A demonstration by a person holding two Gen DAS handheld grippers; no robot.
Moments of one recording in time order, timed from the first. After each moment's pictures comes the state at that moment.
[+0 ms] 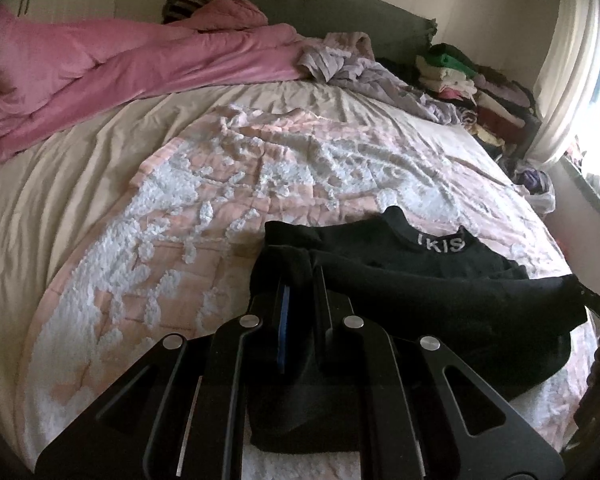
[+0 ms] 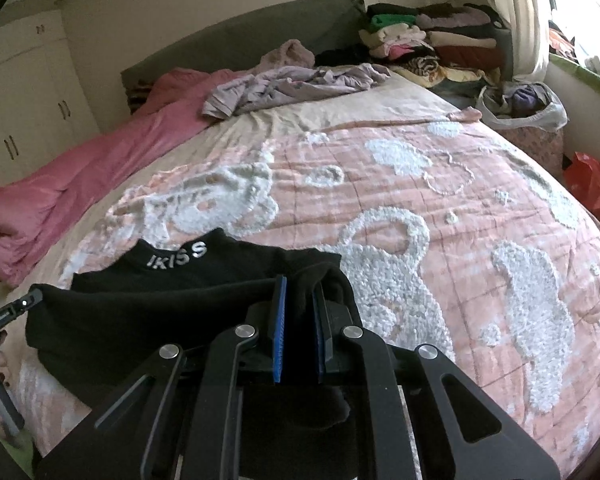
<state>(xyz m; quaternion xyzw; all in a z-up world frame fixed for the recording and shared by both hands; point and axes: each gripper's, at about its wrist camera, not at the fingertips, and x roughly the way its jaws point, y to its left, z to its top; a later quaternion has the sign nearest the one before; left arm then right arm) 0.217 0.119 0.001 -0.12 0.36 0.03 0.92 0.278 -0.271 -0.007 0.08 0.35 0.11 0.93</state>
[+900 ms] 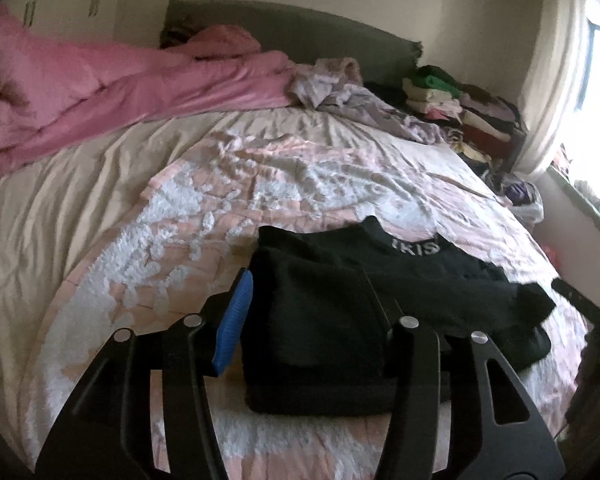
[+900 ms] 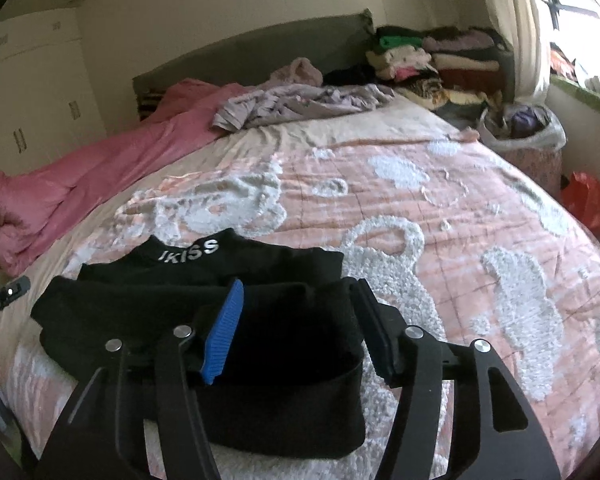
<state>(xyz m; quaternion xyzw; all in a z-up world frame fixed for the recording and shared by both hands) 0.168 0.104 0.019 -0.11 0.32 0.01 0.94 0.240 -0.267 0.004 0.06 0.31 0.12 0.94</state>
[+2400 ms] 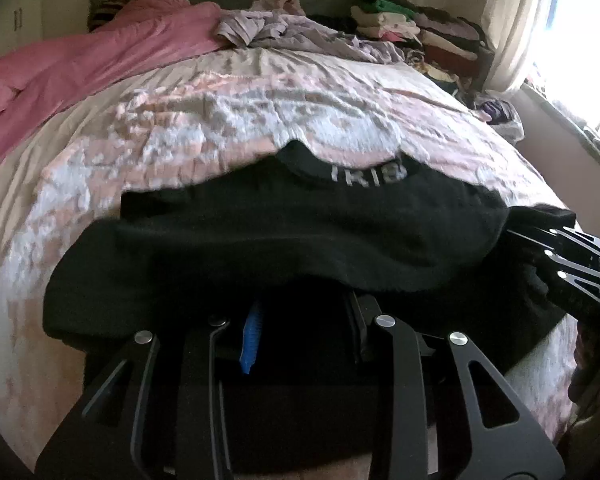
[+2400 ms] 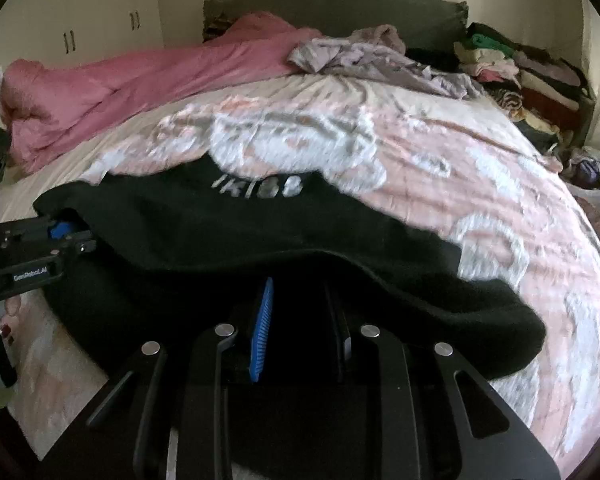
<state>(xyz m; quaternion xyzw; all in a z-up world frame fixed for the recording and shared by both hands) 0.248 0.031 -0.037 -0.05 0.41 -0.06 0.91 0.277 -0.175 -0.032 -0.07 0.37 0.21 0.90</state>
